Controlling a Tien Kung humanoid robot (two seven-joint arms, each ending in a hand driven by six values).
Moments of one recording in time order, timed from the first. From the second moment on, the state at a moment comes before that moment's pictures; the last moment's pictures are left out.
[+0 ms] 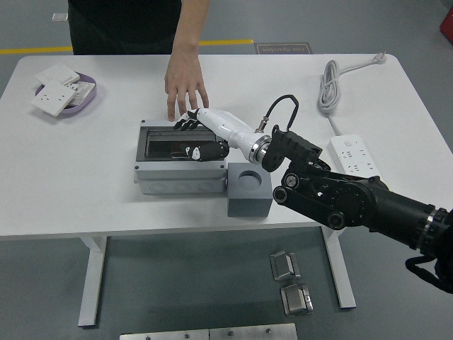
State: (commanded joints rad) left arm 0.04 0.08 -0.97 -0.18 1.17 -0.07 0.36; right arm 0.91 -0.14 0.35 1.02 -1.41 -0.22 0.02
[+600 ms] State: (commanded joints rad) left arm 0.06 0.07 -0.96 -0.18 1.15 -0.07 0.37; right arm 0.65 -0.24 0.77 1.27 -1.64 -0.20 0.00
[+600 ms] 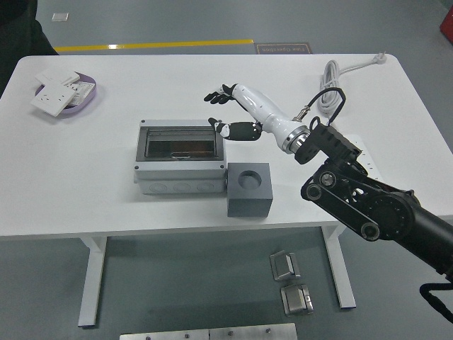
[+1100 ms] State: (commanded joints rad) left arm 0.08 0.06 -0.95 -0.18 1.12 -0.06 0.37; right arm 0.39 -0.29 1.21 1.37 -1.64 -0.25 0.07
